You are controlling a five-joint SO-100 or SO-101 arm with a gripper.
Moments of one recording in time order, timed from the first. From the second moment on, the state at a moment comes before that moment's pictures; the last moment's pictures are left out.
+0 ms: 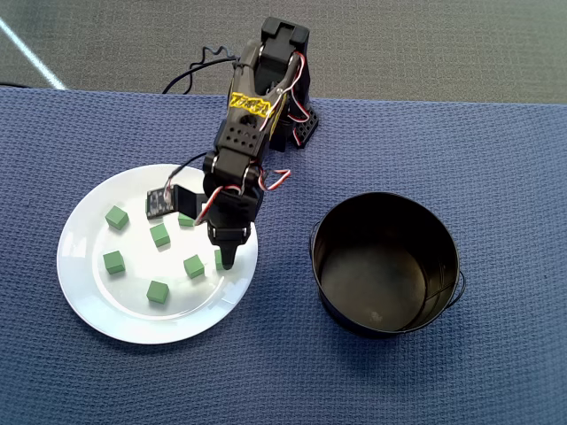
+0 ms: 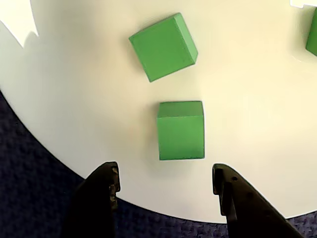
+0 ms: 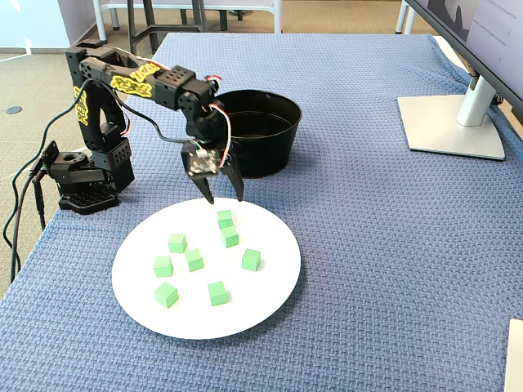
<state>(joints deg) 18.4 85.8 98.9 65.4 -29.2</state>
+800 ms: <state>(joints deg) 20.9 76.5 95.0 64.5 -46.5</state>
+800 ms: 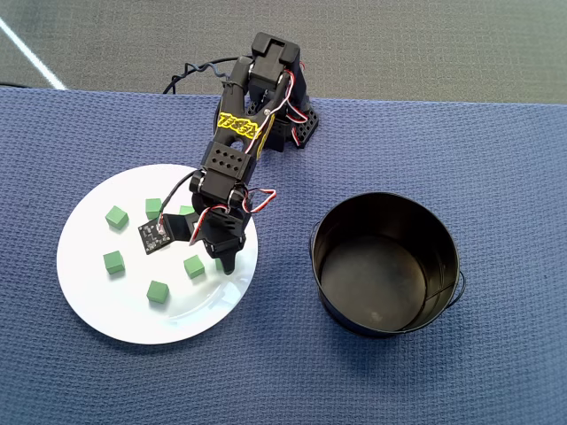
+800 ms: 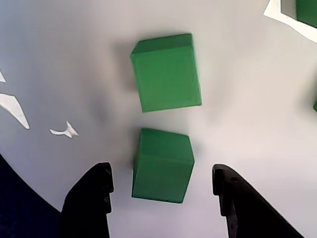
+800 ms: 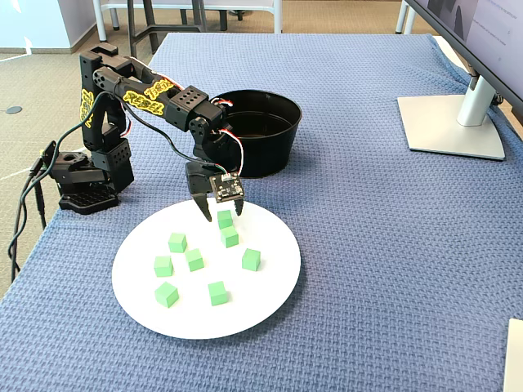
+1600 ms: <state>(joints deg) 17.1 95.3 102.0 66.3 -36.6</state>
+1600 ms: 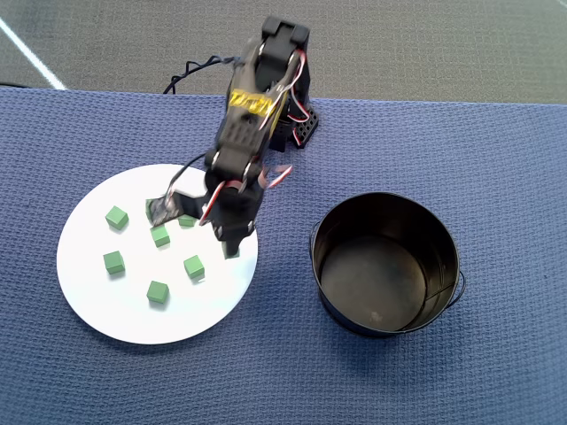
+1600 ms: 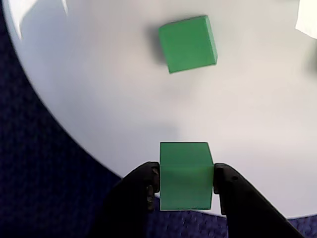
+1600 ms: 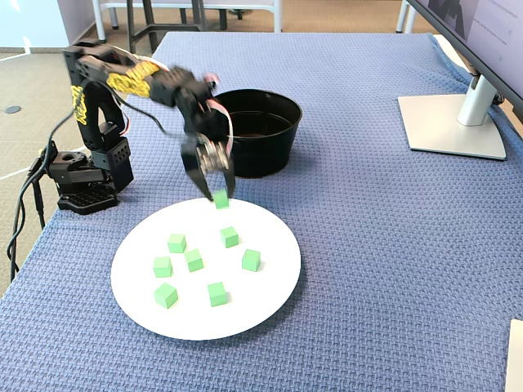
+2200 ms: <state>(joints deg) -9.4 125.9 94.1 85.0 -11.0</state>
